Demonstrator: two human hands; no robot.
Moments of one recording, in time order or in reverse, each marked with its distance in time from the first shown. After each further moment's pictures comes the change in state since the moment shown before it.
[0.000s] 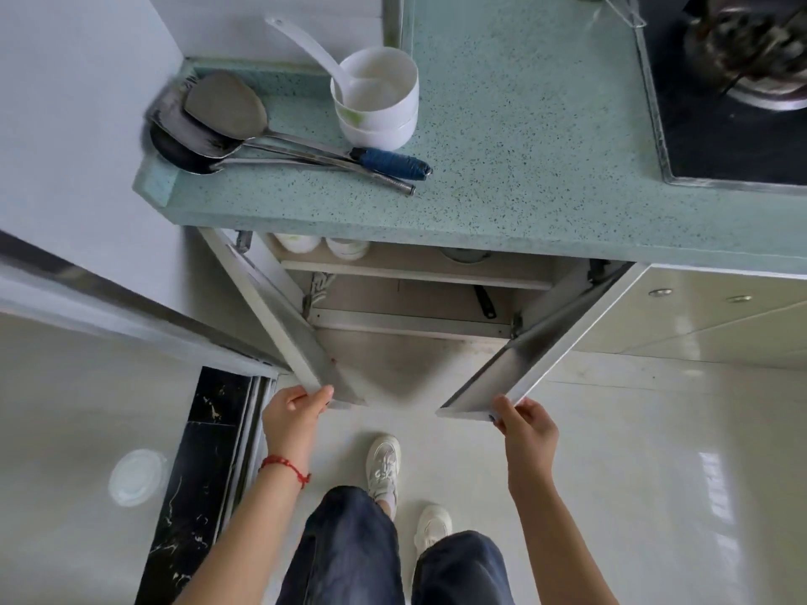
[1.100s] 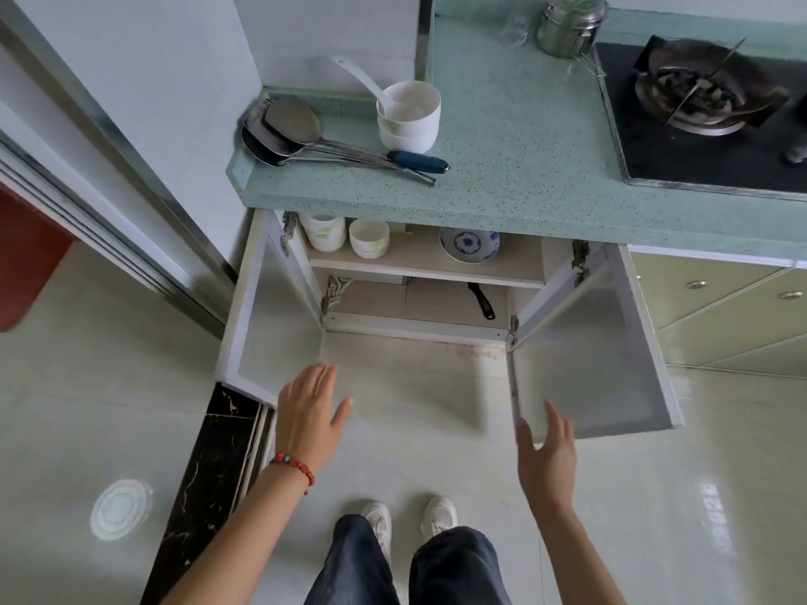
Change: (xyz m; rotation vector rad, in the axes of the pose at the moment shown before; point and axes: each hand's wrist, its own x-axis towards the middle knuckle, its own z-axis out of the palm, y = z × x) left_hand -0.070 -0.037 -0.097 1.047 -0.161 0.790; right_hand -0.107 0.062 -0.071 -0.573 0.102 -0.451
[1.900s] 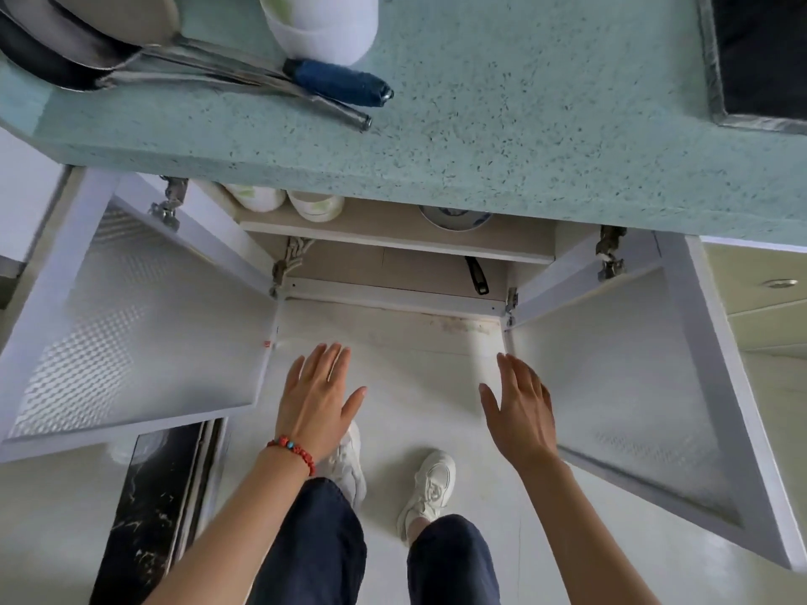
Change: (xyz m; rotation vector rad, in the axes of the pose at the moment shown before) left_hand 0.146 0.067 0.130 0.214 -0.191 0.064; right_hand 0.209 0.041 0.075 -0.556 -0.394 -0.286
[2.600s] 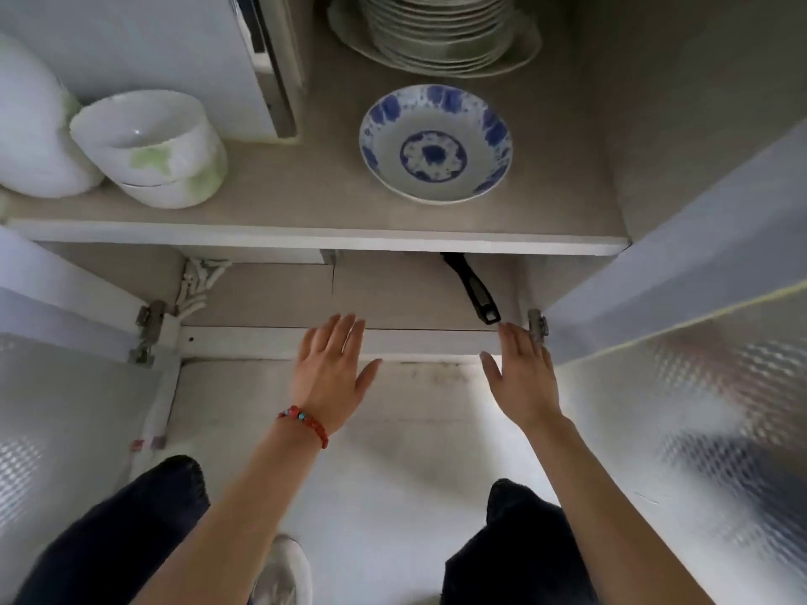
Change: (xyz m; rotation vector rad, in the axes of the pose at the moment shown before) left_hand 0.265 -0.002 0.255 0.025 0.157 0.149; right_hand 0.281 0.113 0.210 -0.044 0.213 -0.046
